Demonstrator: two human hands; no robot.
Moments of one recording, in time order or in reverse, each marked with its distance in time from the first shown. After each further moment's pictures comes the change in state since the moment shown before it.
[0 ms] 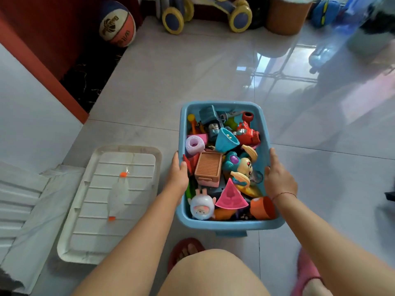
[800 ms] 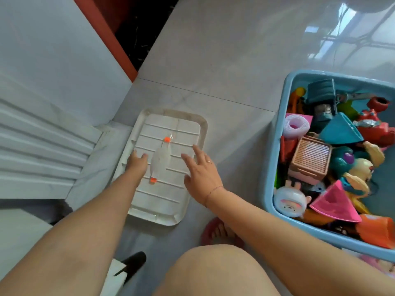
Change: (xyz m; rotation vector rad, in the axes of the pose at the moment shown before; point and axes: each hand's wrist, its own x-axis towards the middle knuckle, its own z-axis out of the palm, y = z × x) left_hand 0.058 -0.135 -0.209 0.359 0.402 -0.386; right_hand -0.117 -0.204 0.109 0.164 -0.476 -0.754
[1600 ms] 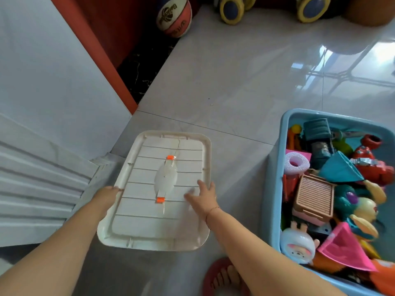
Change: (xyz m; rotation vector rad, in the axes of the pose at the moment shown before) left_hand 0.036 -0.015 -0.067 -0.103 -0.044 -0.115; right_hand 0.056 0.015 0.020 0.653 -0.122 0.555
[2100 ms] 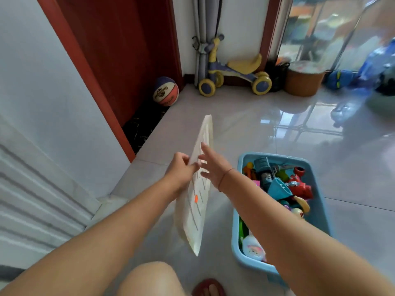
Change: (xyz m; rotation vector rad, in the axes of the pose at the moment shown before) left_hand -0.288 0.190 0.043 -0.110 -0.195 0.710; right_hand -0.125 -0.133 -0.152 0.574 0.023 -0.289
